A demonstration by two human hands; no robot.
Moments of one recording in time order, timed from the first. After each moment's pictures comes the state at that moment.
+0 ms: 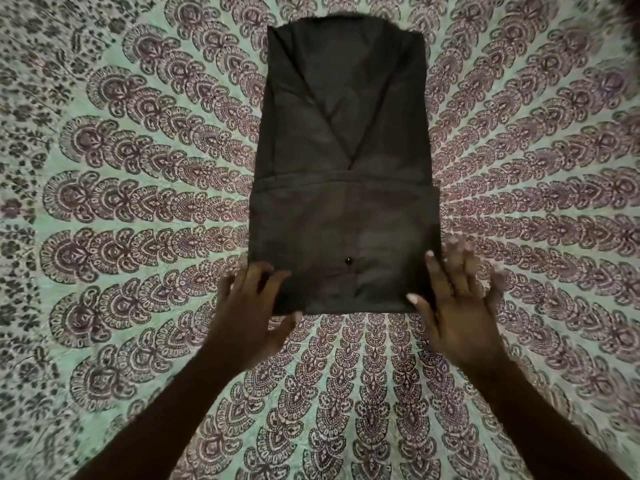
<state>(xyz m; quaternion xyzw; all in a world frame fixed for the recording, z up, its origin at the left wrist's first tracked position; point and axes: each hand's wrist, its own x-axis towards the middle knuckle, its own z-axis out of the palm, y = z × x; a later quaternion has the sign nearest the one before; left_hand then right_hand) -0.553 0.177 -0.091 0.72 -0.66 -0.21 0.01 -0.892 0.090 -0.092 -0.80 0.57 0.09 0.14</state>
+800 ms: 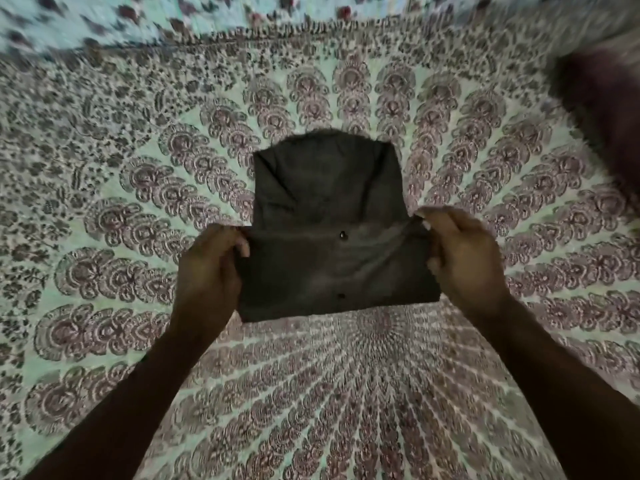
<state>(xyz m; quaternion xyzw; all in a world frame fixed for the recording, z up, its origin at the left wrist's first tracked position) -0.477 -0.038 -0.017 0.67 -0.63 -0.17 0.35 -0.812 -0.123 -0.005 -0.80 0.57 -0.14 0.13</state>
